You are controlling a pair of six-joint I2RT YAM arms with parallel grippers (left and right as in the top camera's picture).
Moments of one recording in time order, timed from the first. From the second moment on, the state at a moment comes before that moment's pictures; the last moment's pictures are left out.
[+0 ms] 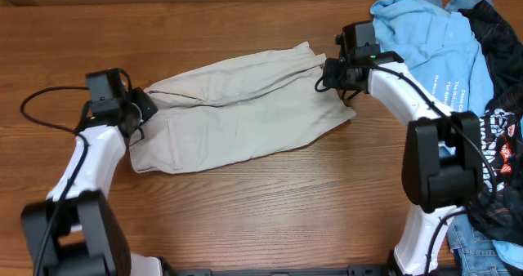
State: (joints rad) left arm 0.18 1.66 0.98 -0.26 0.06 -0.49; right arm 0.18 2.09 1.50 -0.48 -0.12 0.28
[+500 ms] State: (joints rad) left arm 0.18 1.83 0.98 -0.12 -0.02 -0.60; right arm 0.18 2.21 1.50 -0.17 -0.22 0.28
